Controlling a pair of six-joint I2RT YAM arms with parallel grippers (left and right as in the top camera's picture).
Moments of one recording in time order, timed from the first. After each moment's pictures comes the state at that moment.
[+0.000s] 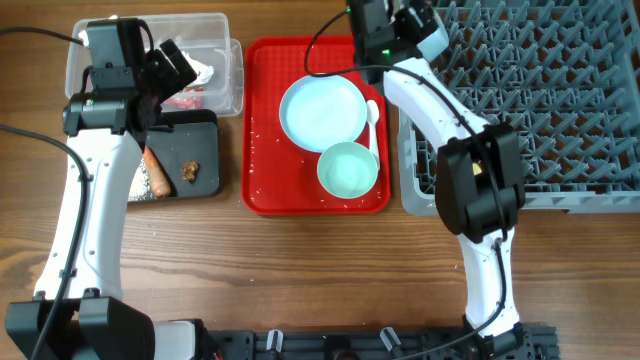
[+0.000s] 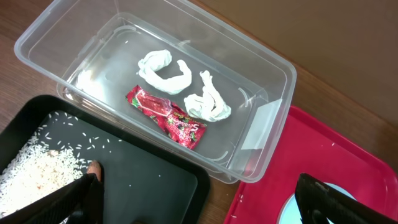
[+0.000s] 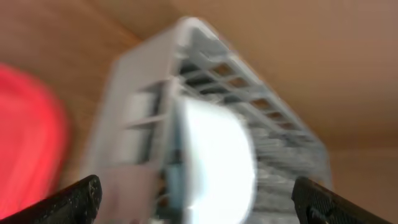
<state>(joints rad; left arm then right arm) 0.04 1.55 1.41 -0.67 -0.15 -0.49 0.40 2.29 1.90 -0.38 0.75 -0.43</state>
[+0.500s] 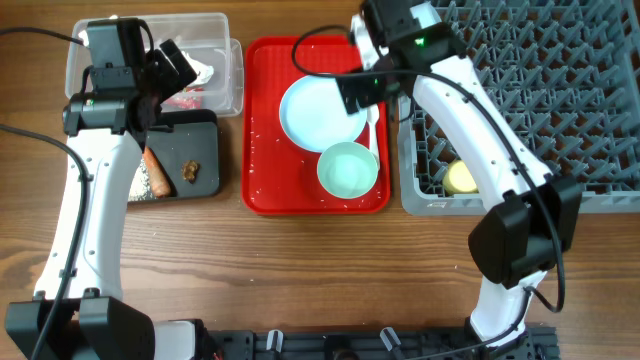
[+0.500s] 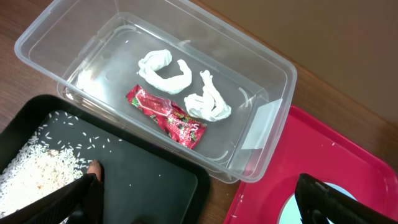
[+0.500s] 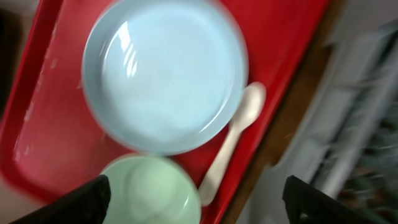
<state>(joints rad) 0.04 1.55 1.41 -0.67 -0.15 -0.49 0.41 2.00 1.88 -1.10 -0.07 0.00</state>
